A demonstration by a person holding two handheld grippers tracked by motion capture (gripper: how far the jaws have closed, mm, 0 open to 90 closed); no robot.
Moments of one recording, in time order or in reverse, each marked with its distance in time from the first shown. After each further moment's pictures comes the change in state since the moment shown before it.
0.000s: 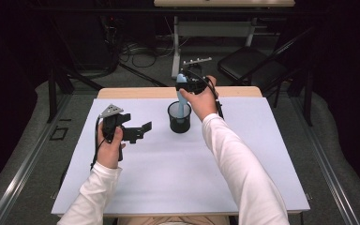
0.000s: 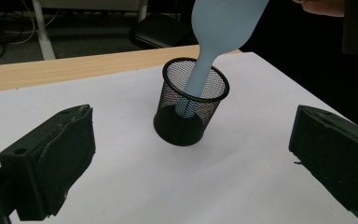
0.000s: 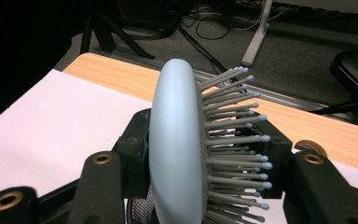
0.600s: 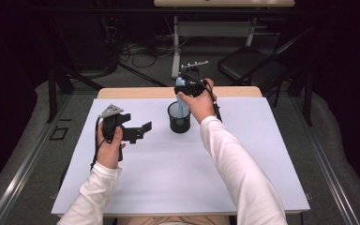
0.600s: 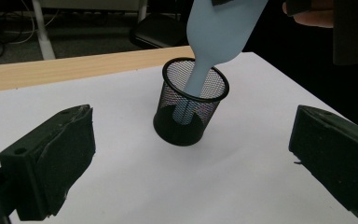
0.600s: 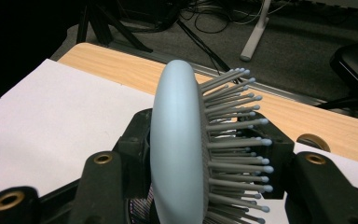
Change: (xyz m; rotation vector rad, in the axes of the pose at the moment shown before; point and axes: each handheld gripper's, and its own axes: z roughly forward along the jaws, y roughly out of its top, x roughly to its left) left arm 0.000 0.000 0.000 0.001 -0.001 -0.001; right arm 0.003 -0.008 0.008 0.021 -0.009 -0.014
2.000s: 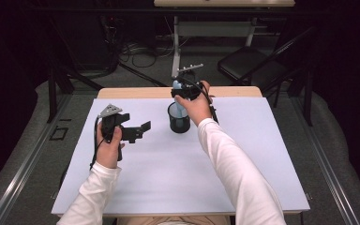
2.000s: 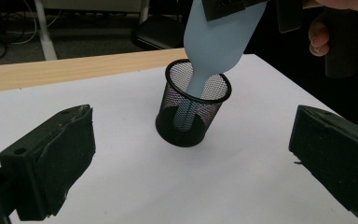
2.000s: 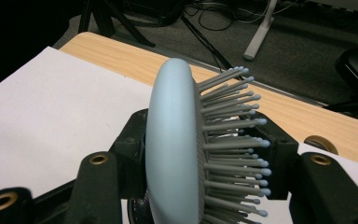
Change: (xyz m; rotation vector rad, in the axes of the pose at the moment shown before) left arm 0.002 0.000 -0.001 -0.007 0.004 -0.007; right arm 0.008 -0.006 0.009 0.013 0.007 -0.045
